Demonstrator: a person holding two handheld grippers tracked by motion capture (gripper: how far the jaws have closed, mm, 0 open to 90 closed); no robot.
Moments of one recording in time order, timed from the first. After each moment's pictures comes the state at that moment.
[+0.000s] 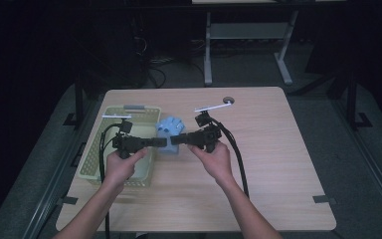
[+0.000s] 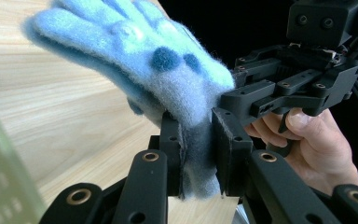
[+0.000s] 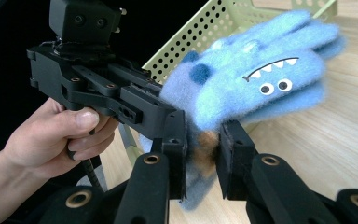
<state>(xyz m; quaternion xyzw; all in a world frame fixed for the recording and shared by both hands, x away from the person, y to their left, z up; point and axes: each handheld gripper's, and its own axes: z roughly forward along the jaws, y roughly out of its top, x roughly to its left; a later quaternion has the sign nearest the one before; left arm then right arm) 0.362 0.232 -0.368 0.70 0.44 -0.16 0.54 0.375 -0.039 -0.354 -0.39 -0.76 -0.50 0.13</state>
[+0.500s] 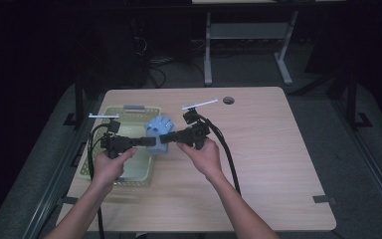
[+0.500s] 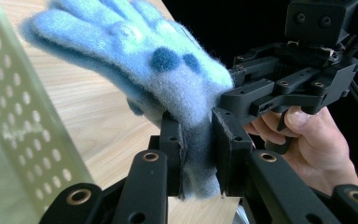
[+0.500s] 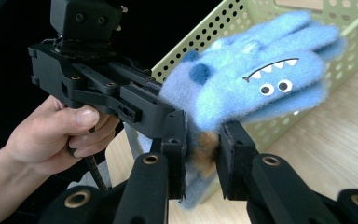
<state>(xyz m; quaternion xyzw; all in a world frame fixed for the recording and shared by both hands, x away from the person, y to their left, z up) 0.361 0.262 -0.365 0.69 0.46 -0.16 0.54 0.383 -0.010 -0.350 -0.37 -0.77 -0.50 0.14</state>
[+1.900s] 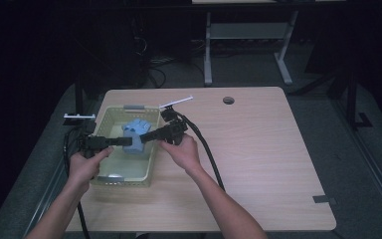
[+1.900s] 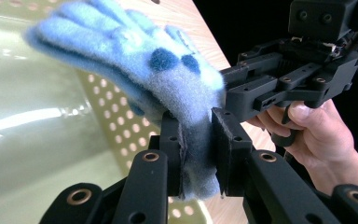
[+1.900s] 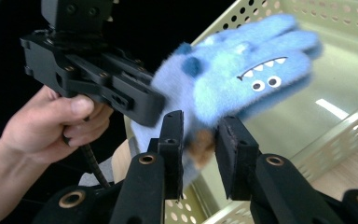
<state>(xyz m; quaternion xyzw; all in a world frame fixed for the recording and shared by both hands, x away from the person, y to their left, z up) 0.362 0.328 -0.366 0.68 0.50 -0.13 0.52 0.407 0.048 -0.363 -0.36 -0.78 -0.49 0.18</state>
